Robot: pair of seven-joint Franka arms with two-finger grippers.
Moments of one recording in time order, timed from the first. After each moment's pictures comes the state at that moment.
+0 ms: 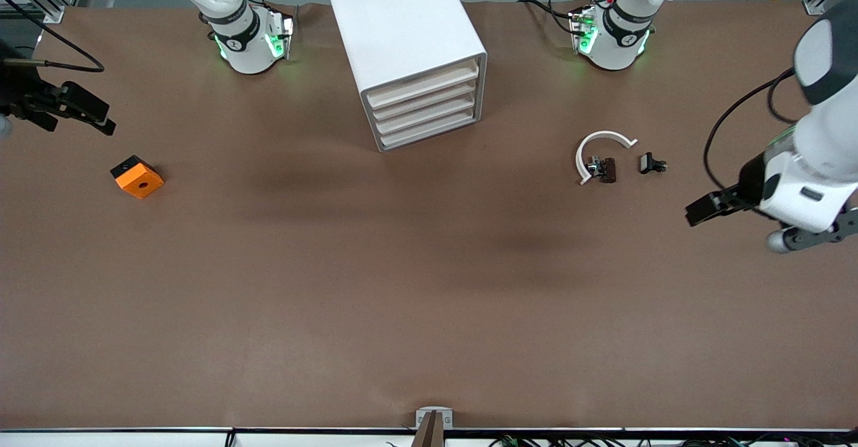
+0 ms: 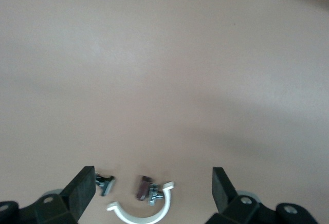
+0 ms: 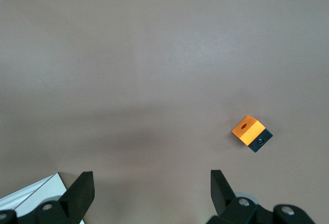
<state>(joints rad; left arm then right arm) 0.15 0.23 -0.30 -1.42 0.09 1.66 -0.36 0.01 -0.08 0.00 -1.60 0.02 1.53 0.10</state>
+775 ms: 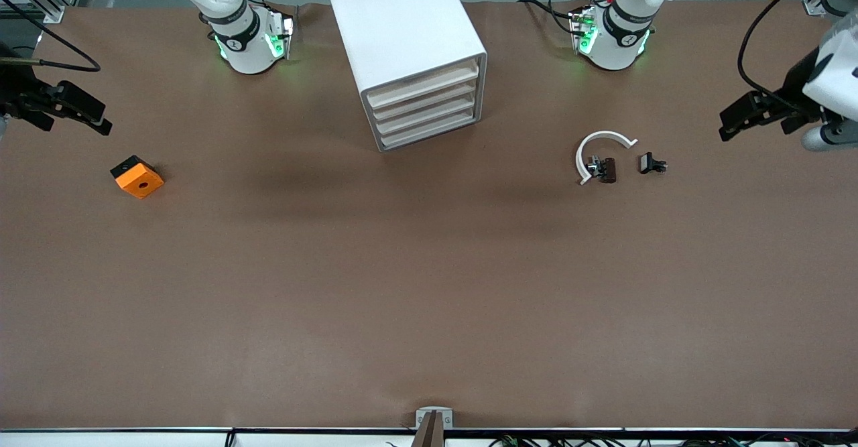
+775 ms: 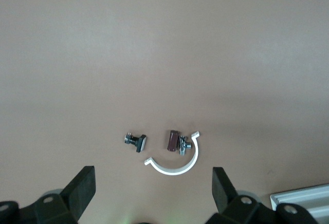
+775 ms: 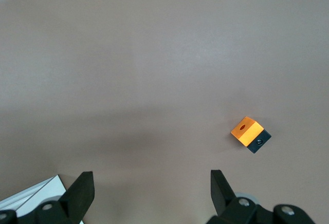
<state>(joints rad) -0.03 -0.05 -0.07 -1.59 0.03 1.51 -0.19 0.00 -0.08 -0.01 -1.59 0.02 1.53 0.10</state>
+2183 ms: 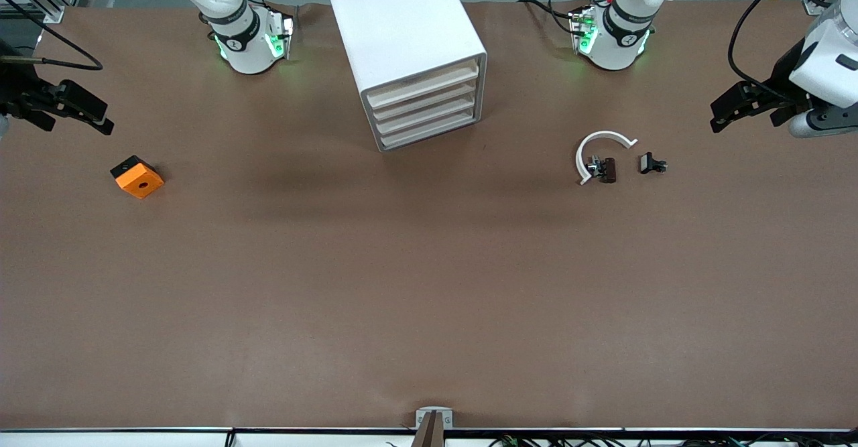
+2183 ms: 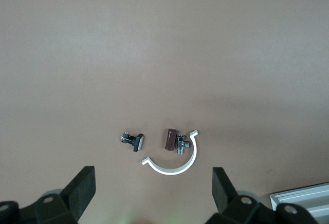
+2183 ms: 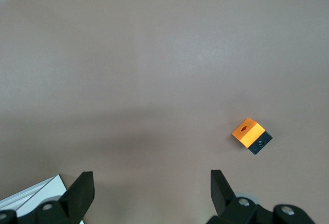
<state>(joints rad) -0.05 -0.09 -0.05 -1.66 0.02 1.57 -0.19 0.00 -0.07 0.00 -1.59 0.02 1.53 0.10</state>
